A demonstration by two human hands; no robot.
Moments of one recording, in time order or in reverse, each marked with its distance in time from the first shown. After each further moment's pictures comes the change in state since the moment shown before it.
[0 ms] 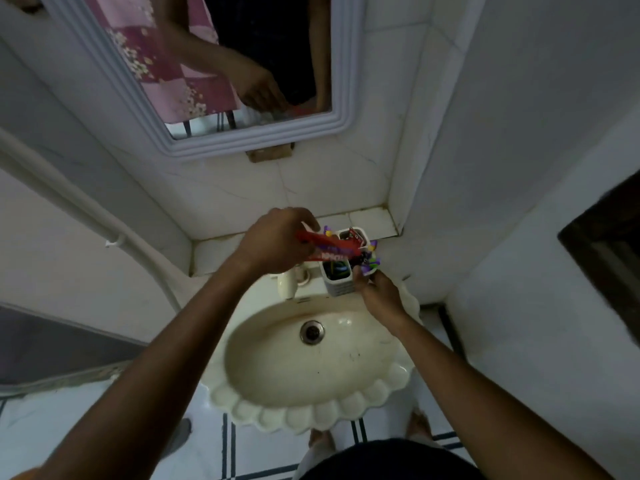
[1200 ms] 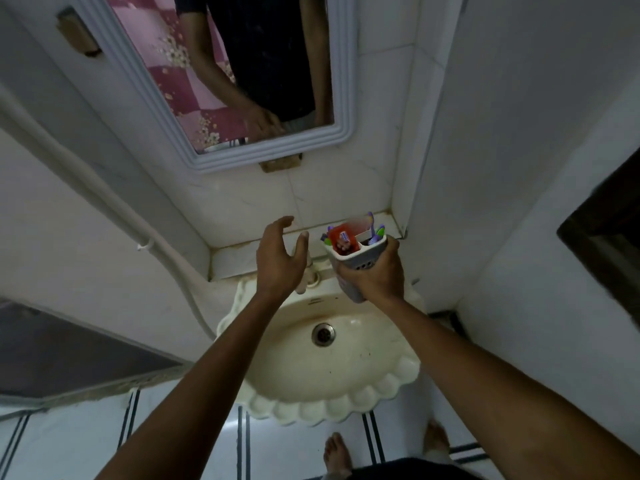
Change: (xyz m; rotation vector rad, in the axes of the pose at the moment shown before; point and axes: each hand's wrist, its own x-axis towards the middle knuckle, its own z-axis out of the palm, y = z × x) left_hand -0.032 -0.027 0.071 -0.340 0.617 -0.112; right_hand -0.011 -0.034 0.009 -0.024 0.345 -0.255
